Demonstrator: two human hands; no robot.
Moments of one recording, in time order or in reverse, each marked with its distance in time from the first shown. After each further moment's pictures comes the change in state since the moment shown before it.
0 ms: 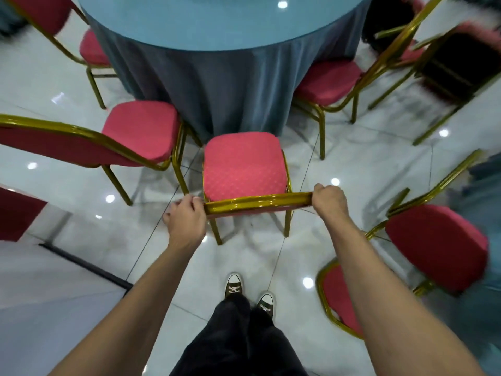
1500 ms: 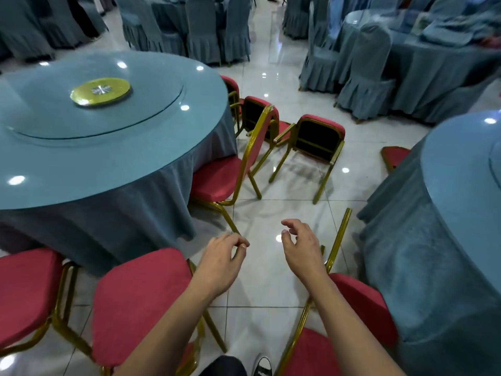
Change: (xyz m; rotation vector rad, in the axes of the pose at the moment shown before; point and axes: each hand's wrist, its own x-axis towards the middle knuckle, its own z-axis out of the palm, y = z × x) left_hand -0.029 0.419 0.138 0.068 -0.384 0.903; right_hand 0.165 0.035 -0.274 0.259 0.292 -0.383
